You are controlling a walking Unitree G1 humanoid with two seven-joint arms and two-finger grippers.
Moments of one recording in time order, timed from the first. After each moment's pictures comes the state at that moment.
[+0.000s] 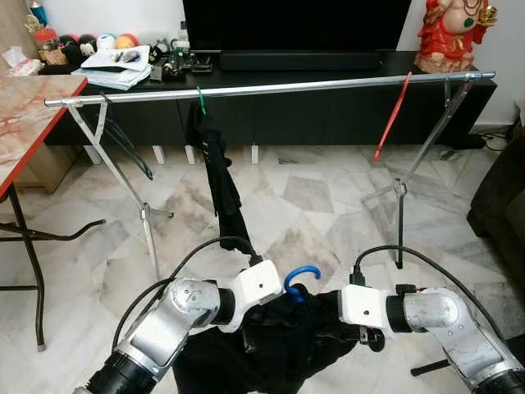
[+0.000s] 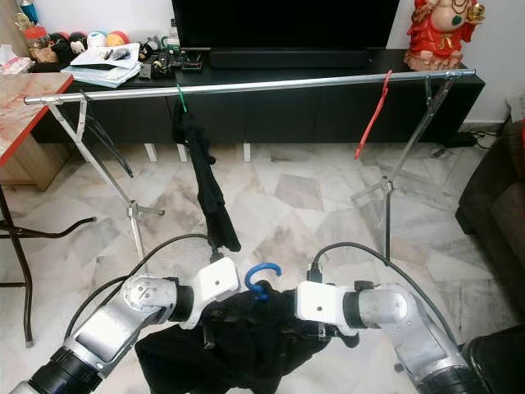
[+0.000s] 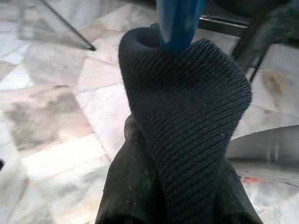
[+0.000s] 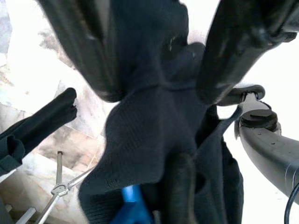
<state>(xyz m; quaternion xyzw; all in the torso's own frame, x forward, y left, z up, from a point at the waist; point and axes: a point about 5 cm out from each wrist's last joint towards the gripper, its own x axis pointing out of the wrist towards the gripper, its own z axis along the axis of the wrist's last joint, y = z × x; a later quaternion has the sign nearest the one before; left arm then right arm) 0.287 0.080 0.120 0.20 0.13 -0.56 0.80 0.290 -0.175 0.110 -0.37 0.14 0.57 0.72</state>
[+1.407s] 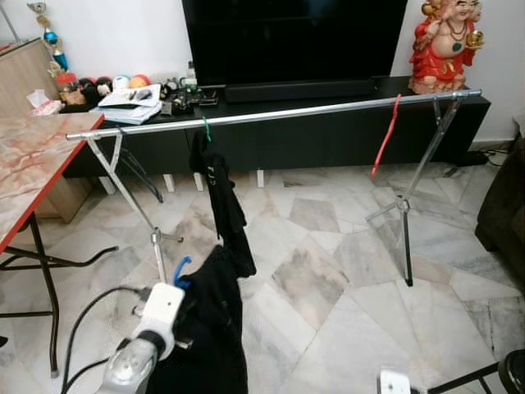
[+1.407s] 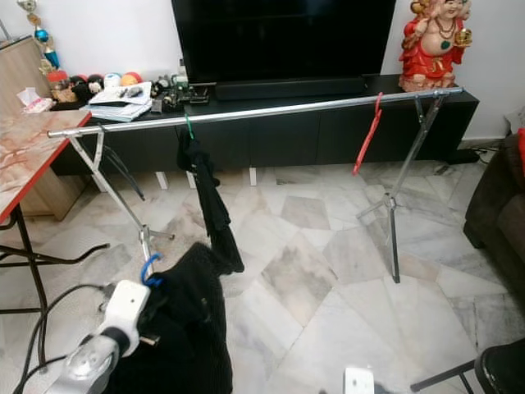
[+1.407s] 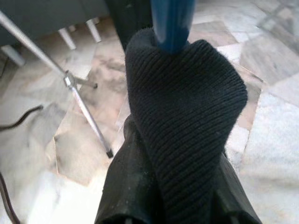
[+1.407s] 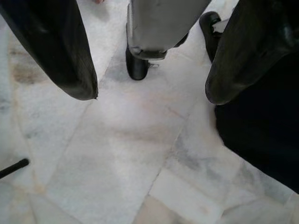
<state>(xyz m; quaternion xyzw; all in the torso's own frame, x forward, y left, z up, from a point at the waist) 0.264 0.193 0.030 0.08 0.14 -0.07 0.98 0.175 -0.189 -0.086 0.05 0.45 -0.08 0.89</state>
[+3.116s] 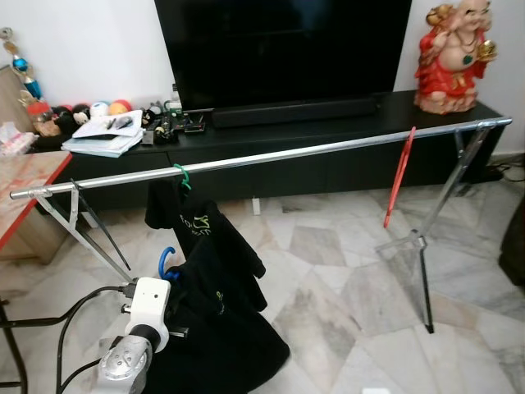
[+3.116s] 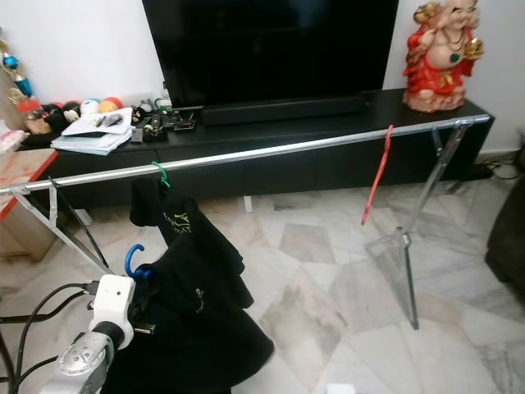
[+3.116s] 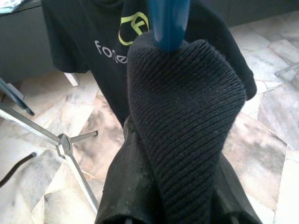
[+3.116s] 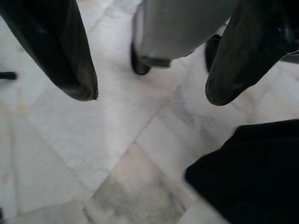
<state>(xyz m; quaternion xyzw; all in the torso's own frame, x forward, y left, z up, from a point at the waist) 0.275 0.187 0.049 0.05 0.11 -0.06 0.99 0.162 -0.192 -0.091 -0.02 0.46 -0.02 0.89</state>
